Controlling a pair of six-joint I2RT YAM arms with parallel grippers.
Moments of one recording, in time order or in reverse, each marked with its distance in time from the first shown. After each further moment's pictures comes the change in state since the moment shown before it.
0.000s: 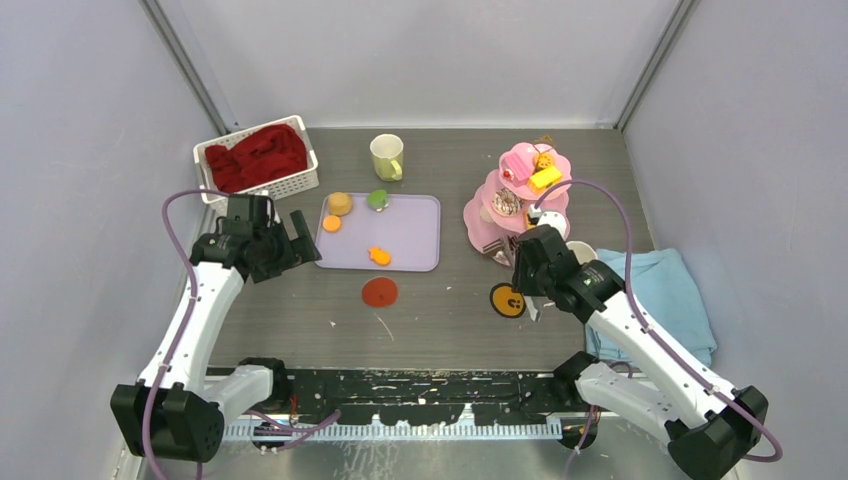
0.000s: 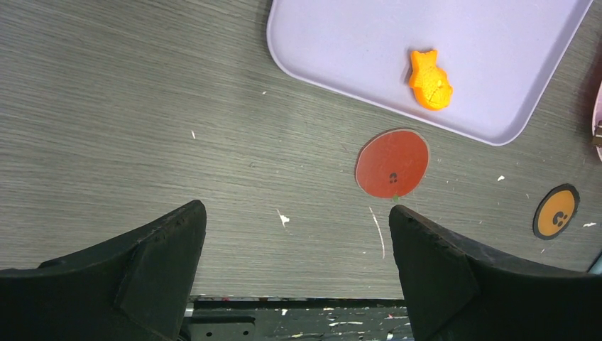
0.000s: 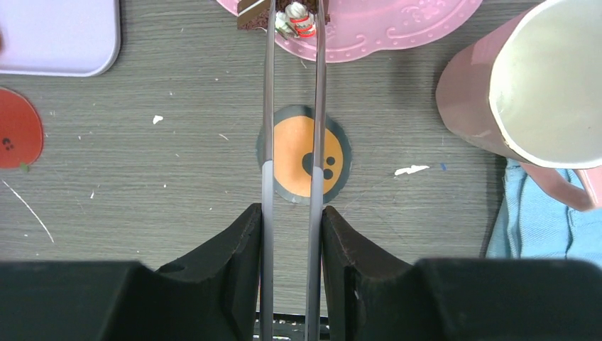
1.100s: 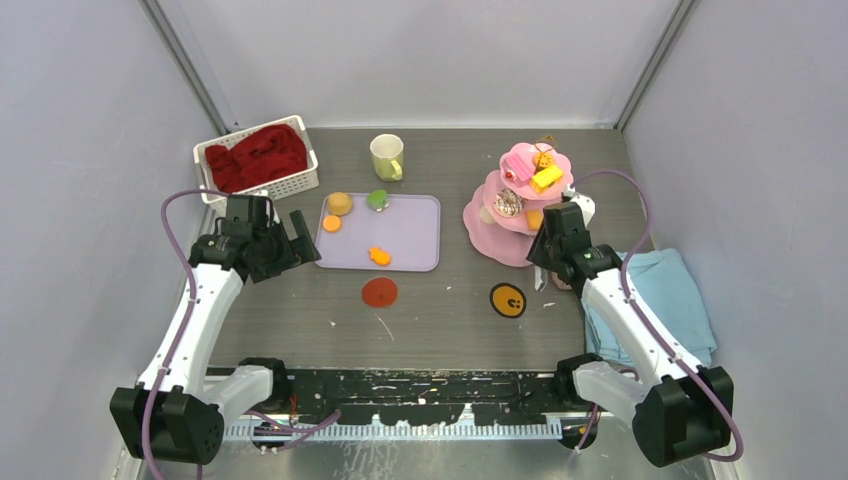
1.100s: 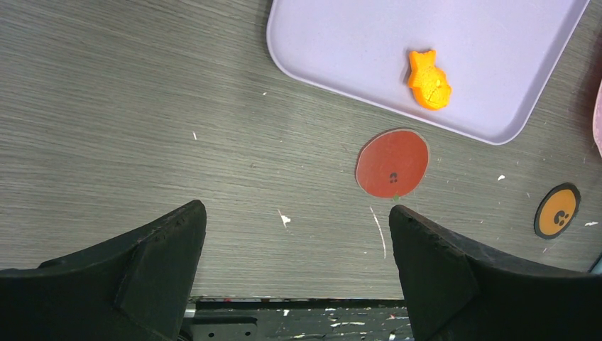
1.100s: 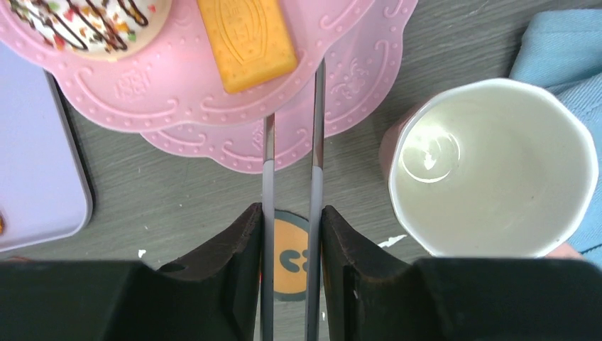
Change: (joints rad) left arm 0.000 -0.013 0.000 -0.001 -0.002 0.008; right arm -0.339 0.144 -0.052 0.262 -0.051 0.014
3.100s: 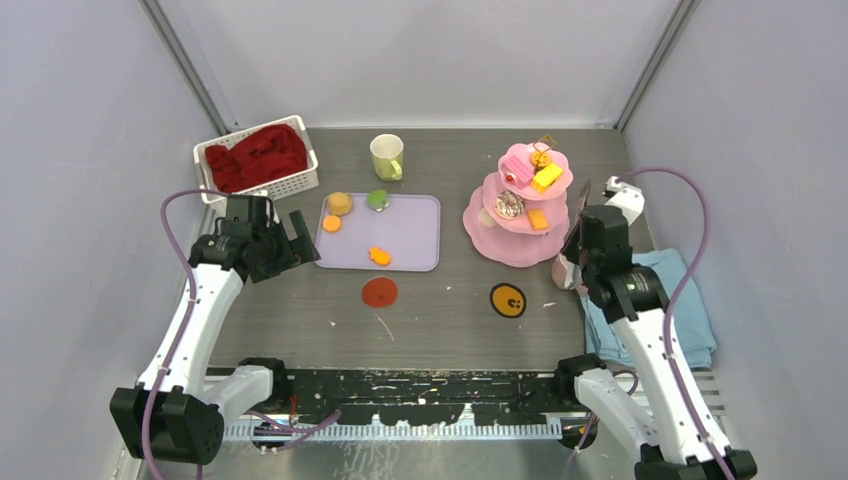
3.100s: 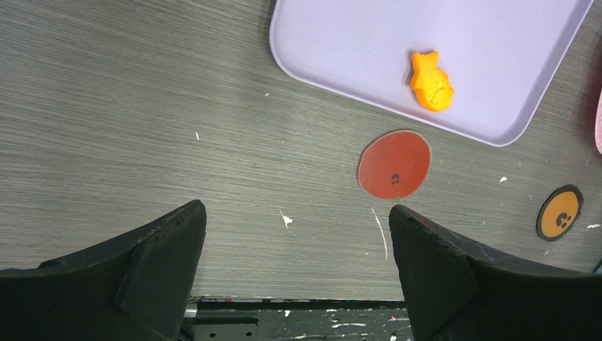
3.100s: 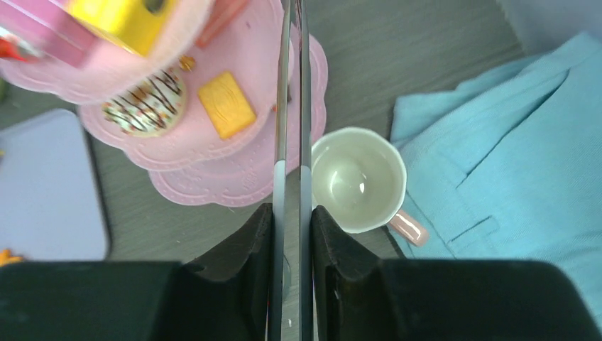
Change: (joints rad) left arm 0.000 0.000 0.000 0.000 -0.008 0.000; right arm -0.047 -0.229 0.121 -0.152 0.159 -0.075
